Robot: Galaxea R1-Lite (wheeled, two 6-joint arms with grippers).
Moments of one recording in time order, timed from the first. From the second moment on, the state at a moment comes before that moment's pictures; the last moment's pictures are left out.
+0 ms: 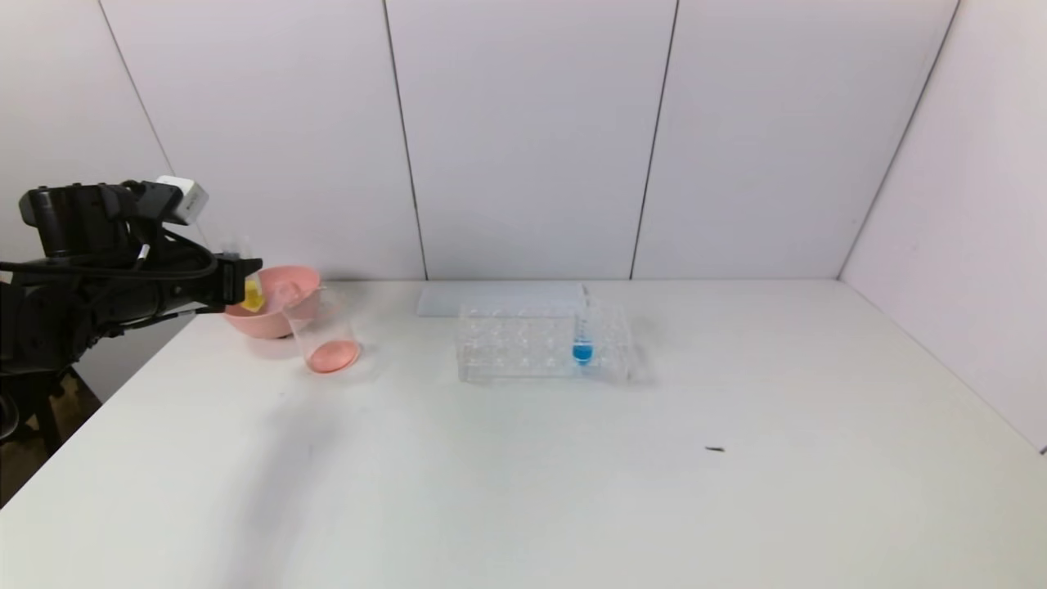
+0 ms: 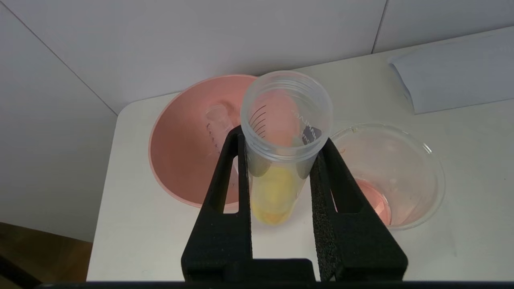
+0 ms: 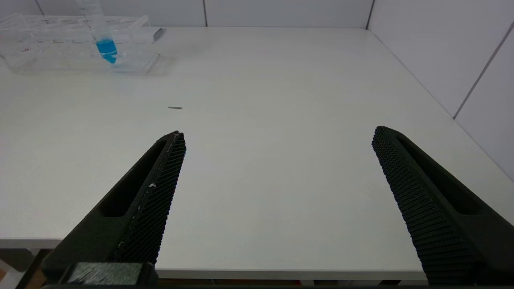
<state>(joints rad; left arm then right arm) 0.18 1.86 -1.03 -0.58 -0.27 0.21 0.00 0.00 0.00 0.00 0.00 0.00</state>
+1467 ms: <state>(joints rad) 0.19 1.88 -1.22 -0.16 -0.31 0.67 0.00 0.00 0.00 0.00 0.00 0.00</state>
